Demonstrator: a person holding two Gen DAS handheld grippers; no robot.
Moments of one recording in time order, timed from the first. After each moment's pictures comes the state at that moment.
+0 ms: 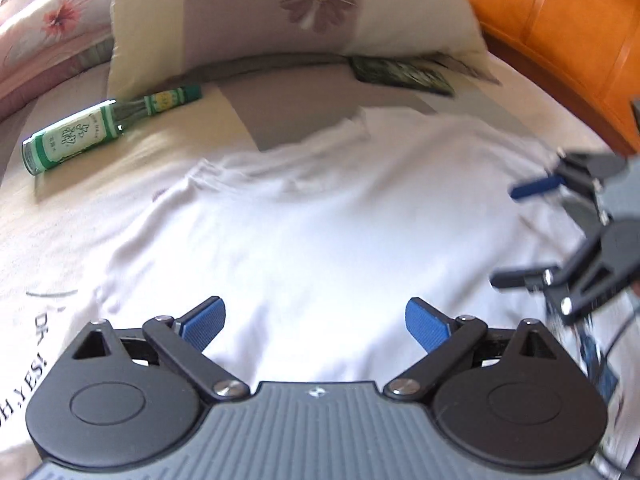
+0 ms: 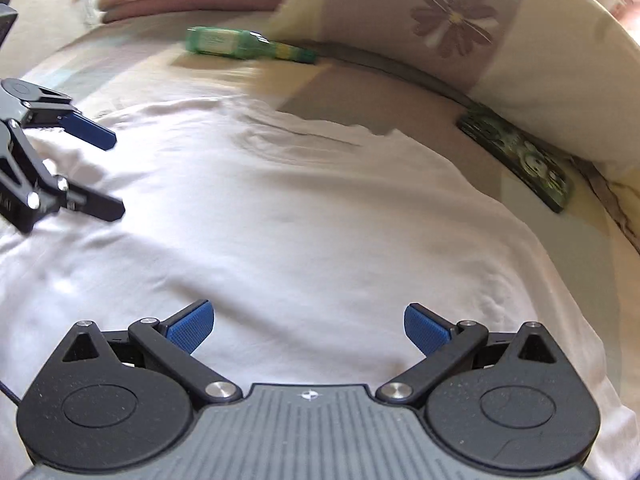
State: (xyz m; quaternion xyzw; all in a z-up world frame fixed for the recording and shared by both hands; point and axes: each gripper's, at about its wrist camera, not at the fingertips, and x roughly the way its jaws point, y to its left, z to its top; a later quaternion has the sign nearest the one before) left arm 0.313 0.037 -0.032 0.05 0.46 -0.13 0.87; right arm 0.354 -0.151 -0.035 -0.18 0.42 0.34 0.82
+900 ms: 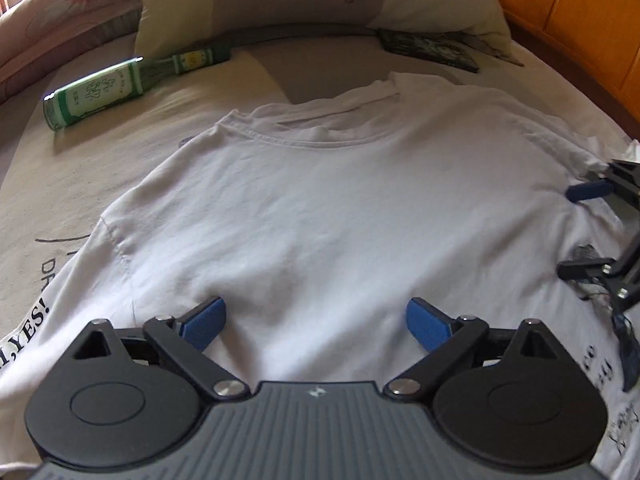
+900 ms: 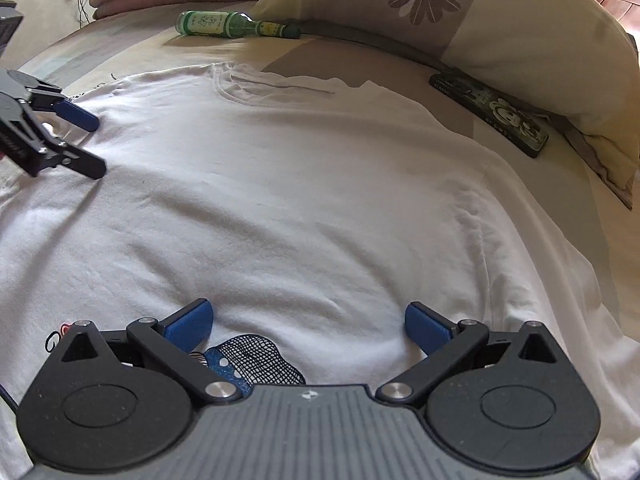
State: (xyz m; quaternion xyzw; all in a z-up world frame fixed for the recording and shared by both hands) left arm 0.315 0.068 -0.070 0.02 0.48 -0.08 0.87; right arm 0.333 -0.195 -0.064 -0.17 0.43 0.31 0.83
